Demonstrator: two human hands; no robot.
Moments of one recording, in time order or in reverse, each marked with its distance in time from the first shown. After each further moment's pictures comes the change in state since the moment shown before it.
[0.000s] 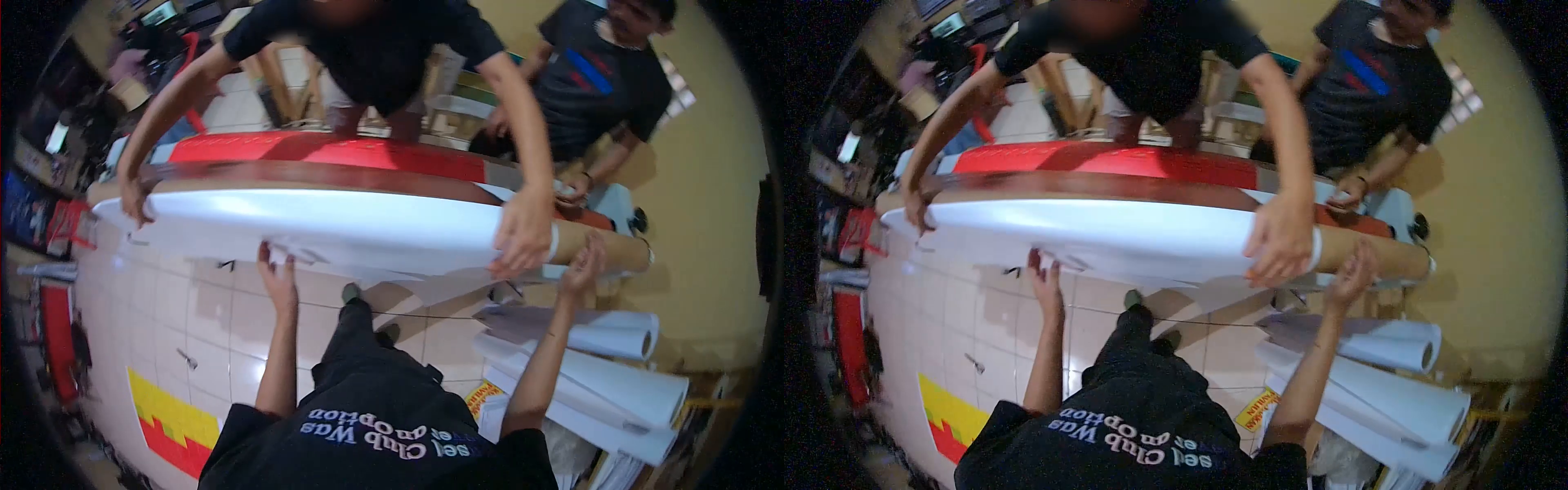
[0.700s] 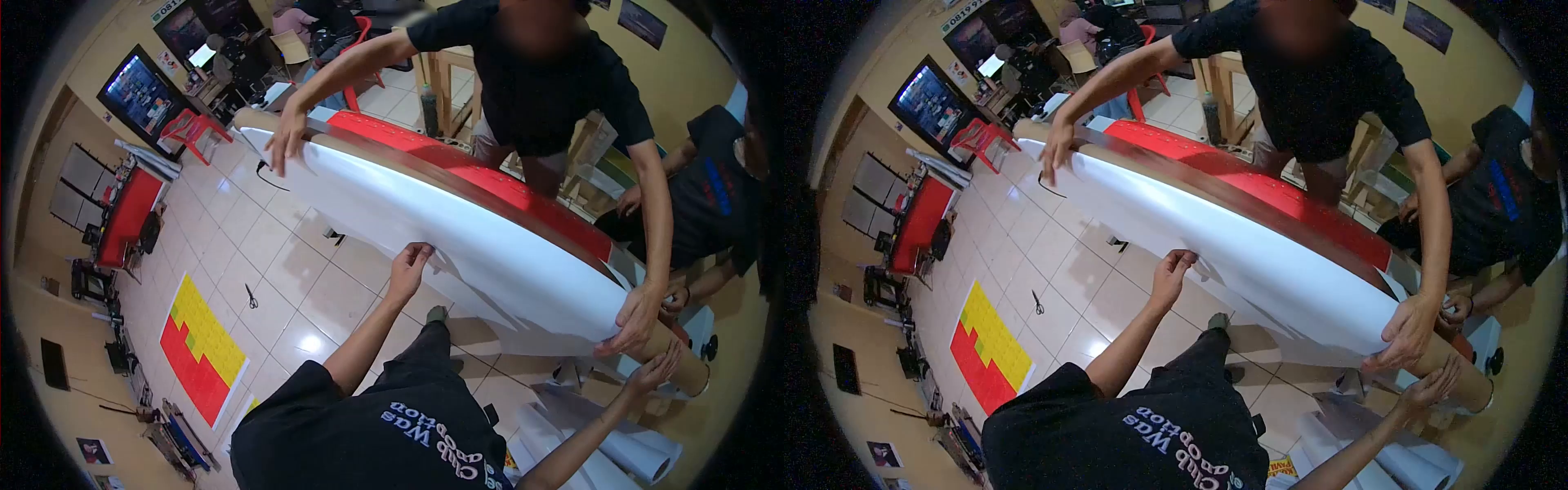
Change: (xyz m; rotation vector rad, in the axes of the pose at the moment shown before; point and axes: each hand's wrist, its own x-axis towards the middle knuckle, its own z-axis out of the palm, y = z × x) left_hand 0.014 0.013 -0.008 -0.175 -0.203 -0.101; right_hand -0.006 0.006 0.003 -0.093 -0.036 -0.019
